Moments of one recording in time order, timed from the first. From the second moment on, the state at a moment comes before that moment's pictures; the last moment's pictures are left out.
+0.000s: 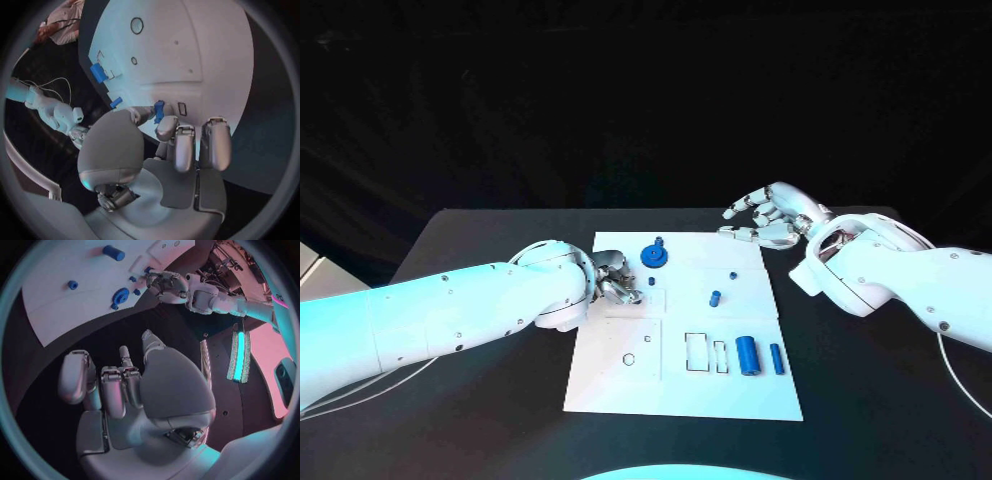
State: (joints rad) left arm 1.17 -0.71 -0.07 1.47 -1.14 -0.07 -0.49; left_hand 1.19 -0.20 0.73 0.28 0.15 0.84 0.06 0.78 0.86 1.32 -0.02 1.26 1.02 1.46 -0.07 1.55 1.31 0.06 1.40 0.04 1.47 1.31; right arm 1.32 -0.83 -0.15 1.52 -0.99 -0.47 -0.03; right_hand 1.35 -0.11 0.08 0.29 0.16 0.91 0.16 0.14 0.35 1.47 0.07 1.52 1.31 1.47 0.00 1.56 1.31 0.07 1.43 0.10 1.18 1.30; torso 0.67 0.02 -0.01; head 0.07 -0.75
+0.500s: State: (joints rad) left arm 1.17 -0.71 -0.07 1.46 -1.14 -0.05 -0.49; left_hand 1.19 -0.20 0.73 0.28 0.15 0.84 0.06 0.78 0.86 1.32 -0.02 1.26 1.02 1.46 -0.07 1.55 1.31 0.06 1.40 0.04 1.47 1.31; right arm 1.32 -0.83 -0.15 1.52 -0.99 -0.47 -0.03; right_hand 1.35 -0.11 0.08 0.29 0.16 0.91 0.16 0.14 0.35 1.47 0.07 1.52 1.31 1.47 0.00 1.56 1.31 0.07 1.43 0.10 1.18 1.30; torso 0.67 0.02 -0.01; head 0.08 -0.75
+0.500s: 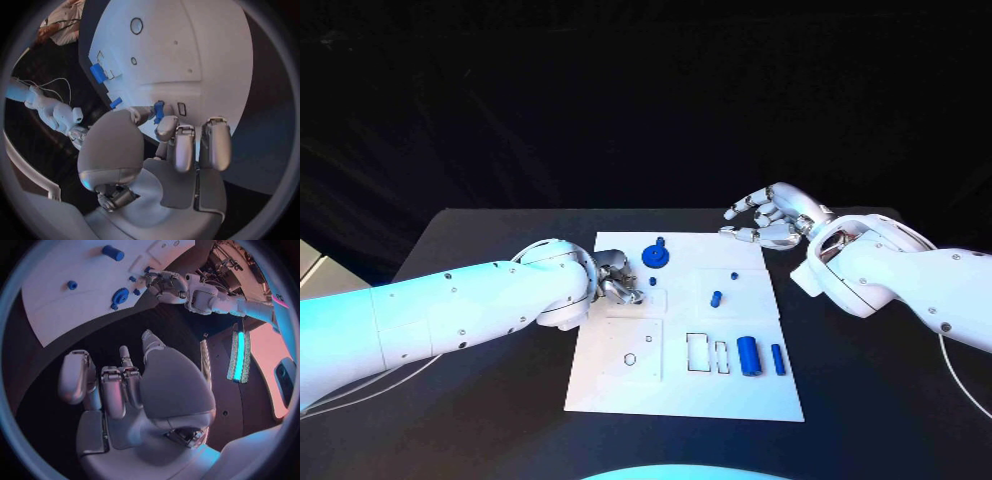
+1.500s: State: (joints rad) left arm 1.19 -0.65 -0.06 1.39 -1.08 0.04 -0.54; left_hand 1.13 -0.21 0.73 0.27 0.24 0.88 0.05 0.78 0.87 1.34 -0.03 1.26 1.04 1.46 -0.07 1.56 1.31 0.06 1.42 0.03 1.47 1.31; right arm 1.32 -0.82 -0.15 1.52 -0.99 -0.47 -0.03; right_hand 1.35 -0.11 0.08 0.29 0.16 0.91 0.16 0.14 0.35 1.47 0.07 1.52 1.31 1.47 0.00 1.56 1.31 0.07 1.43 0.10 1.18 1.30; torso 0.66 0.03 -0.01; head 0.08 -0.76
